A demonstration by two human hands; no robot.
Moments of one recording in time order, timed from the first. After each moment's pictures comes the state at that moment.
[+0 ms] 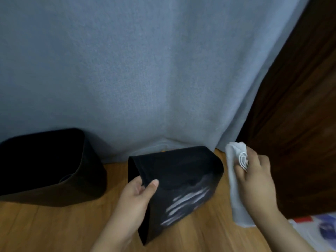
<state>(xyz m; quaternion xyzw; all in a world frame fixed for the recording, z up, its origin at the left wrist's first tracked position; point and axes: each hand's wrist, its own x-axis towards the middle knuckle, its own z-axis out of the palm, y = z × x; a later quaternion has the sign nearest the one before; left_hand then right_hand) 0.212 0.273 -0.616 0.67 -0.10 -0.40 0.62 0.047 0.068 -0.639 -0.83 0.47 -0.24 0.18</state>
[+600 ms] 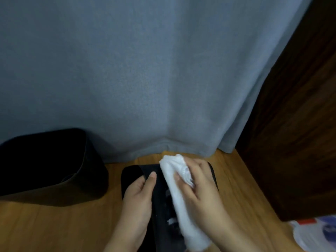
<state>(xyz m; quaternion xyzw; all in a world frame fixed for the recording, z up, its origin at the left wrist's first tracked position) 0.200 0.259 -0.616 0.66 -0.03 -0.33 0.67 0.103 0.156 -0.615 -0.81 0.25 -0.24 0.48</state>
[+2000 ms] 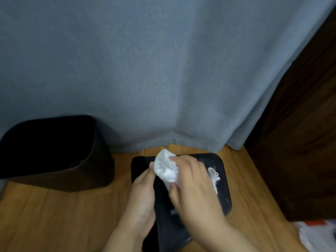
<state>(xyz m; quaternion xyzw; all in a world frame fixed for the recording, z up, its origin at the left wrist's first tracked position) 0.205 0.265 -0.618 0.58 0.05 -0.39 0.72 0.127 0.185 -0.625 -0.92 0.24 -0.22 0.21</state>
